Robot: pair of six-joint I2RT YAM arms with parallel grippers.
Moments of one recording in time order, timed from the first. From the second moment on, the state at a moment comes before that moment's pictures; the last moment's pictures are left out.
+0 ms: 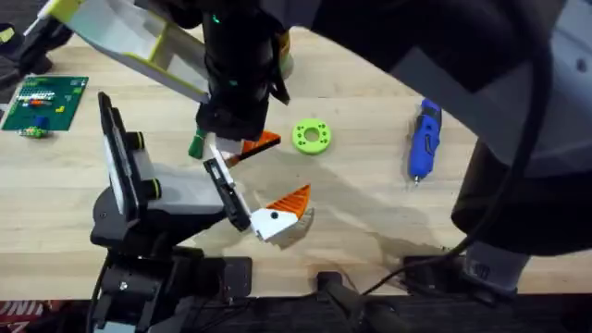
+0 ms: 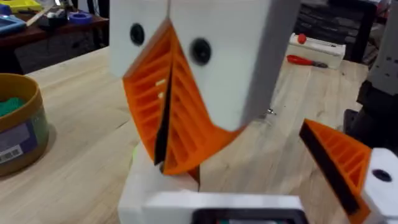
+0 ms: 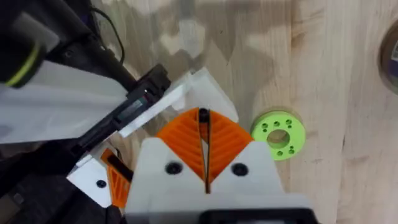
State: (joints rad) left arm -0.13 0.01 0.01 -0.09 0.93 -0.03; right arm 1.02 2.13 2.36 -1.61 -0.14 -0.37
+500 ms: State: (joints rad) left arm -0.13 0.01 0.01 -0.09 0.93 -0.03; right arm 1.01 2.13 2.36 -1.61 -0.13 -0.37
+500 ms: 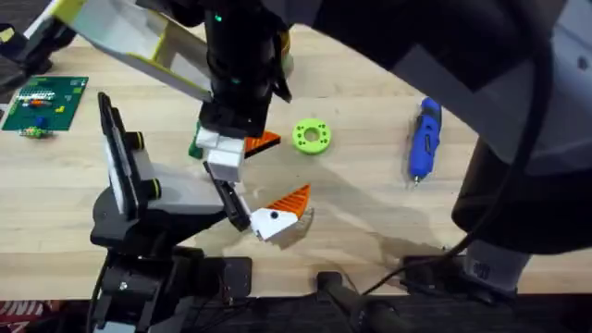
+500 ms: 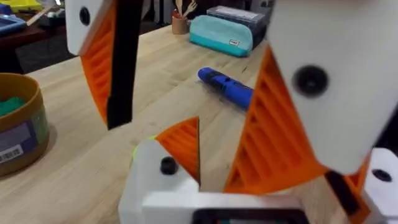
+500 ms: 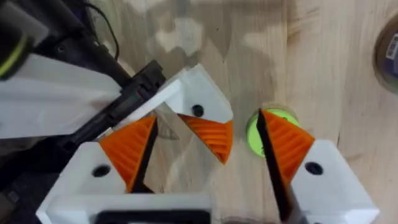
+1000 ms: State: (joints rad) left arm -0.13 0.01 0.01 -0.09 0.93 -0.03; right arm 1.00 2.13 2.36 -1.61 -0.13 -0.37
